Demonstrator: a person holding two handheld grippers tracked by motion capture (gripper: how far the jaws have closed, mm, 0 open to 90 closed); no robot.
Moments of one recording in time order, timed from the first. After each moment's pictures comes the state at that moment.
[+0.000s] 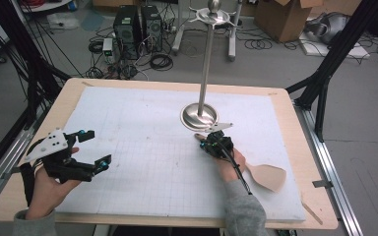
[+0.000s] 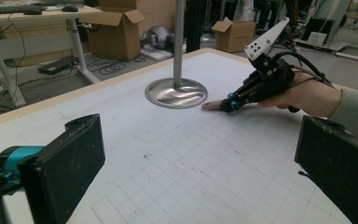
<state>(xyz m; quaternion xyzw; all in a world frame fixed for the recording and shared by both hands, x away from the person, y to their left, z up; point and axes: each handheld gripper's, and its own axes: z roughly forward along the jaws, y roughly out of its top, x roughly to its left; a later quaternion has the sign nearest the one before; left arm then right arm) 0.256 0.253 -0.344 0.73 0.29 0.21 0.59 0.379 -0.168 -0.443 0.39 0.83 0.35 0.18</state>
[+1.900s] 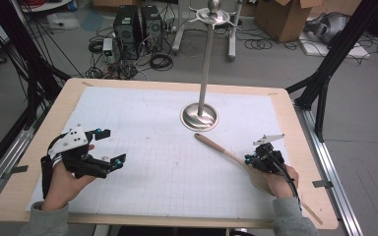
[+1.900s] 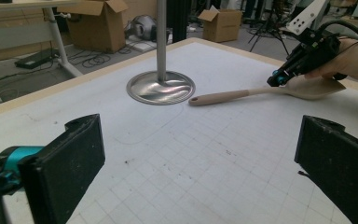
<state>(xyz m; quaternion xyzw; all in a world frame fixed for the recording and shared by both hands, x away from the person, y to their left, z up) 0.276 0.224 -0.353 0.75 0.27 0.18 0.58 0.328 -0.300 -0.425 0.43 0.84 0.28 0.14</state>
